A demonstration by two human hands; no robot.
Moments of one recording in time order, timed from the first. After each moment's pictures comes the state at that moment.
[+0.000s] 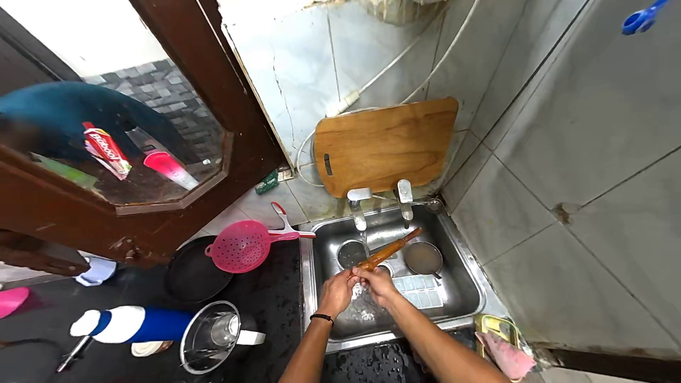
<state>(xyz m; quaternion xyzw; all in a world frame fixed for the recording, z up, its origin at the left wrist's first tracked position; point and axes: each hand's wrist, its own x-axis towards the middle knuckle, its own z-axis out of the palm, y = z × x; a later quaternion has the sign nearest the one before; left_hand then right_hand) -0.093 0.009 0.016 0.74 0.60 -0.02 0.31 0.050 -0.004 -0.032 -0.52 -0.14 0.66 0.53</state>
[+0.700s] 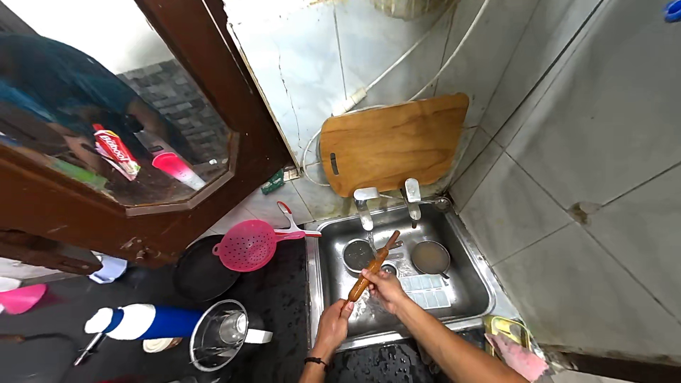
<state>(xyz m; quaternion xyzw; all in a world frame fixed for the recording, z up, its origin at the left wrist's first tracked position) -0.144 -0.059 -0.004 0.64 0.63 0.08 0.43 0.053 -0.016 -0.025 -0.53 -0.15 0.68 0.48</state>
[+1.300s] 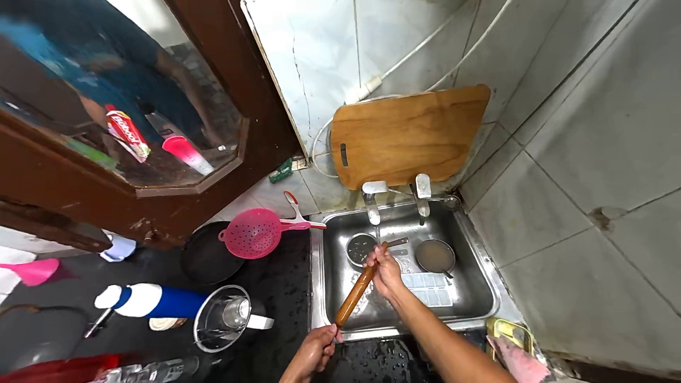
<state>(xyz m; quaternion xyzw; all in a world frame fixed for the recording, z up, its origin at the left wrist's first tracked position) -0.200 -0.121 0.015 0.37 0.56 0.16 0.73 0.037 0.007 -0.018 -0.38 -0.06 0.65 0.65</state>
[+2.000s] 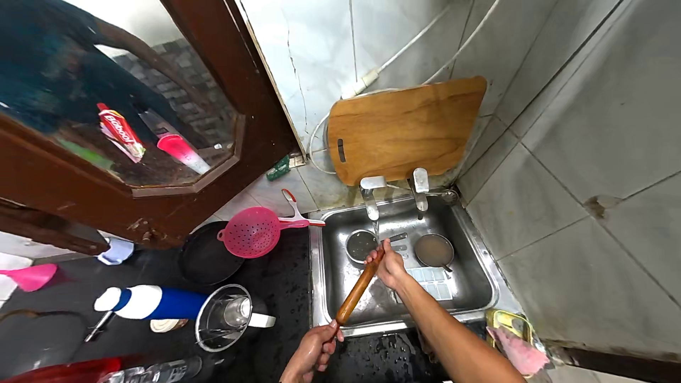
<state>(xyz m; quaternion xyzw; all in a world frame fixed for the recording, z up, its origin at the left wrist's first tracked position) -0.200 -0.122 0.032 0.29 0.58 0.15 0.74 0.055 0.013 -0.021 -0.45 -0.02 0.69 0.57</state>
